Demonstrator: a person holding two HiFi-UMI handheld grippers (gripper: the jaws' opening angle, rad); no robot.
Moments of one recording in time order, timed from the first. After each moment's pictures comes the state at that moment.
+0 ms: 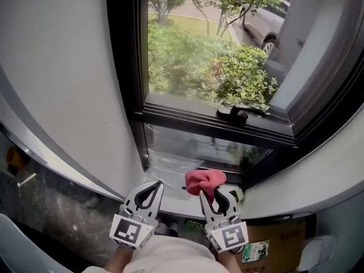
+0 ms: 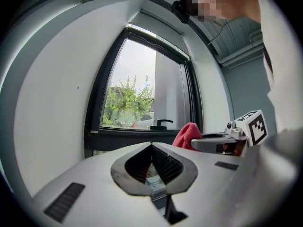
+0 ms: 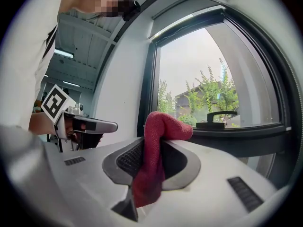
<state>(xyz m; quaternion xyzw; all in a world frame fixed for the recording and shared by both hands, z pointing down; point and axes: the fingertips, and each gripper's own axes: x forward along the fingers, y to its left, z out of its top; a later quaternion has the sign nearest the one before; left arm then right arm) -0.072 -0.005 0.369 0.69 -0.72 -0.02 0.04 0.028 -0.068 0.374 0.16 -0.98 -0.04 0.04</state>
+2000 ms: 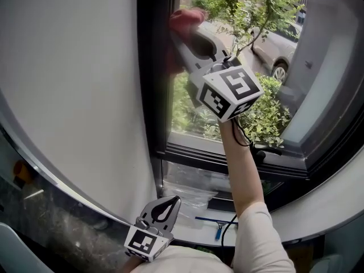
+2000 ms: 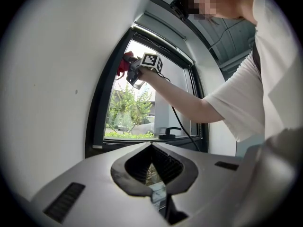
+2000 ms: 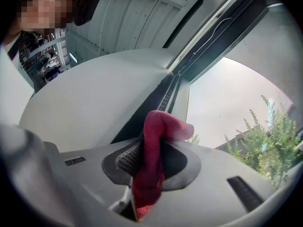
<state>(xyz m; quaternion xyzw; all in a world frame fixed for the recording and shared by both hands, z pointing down) -0.132 -0.041 0.338 0.70 -0.71 -0.04 0.01 -0.287 -0.159 -0.014 -0.04 -0.95 -0.19 -0.26</state>
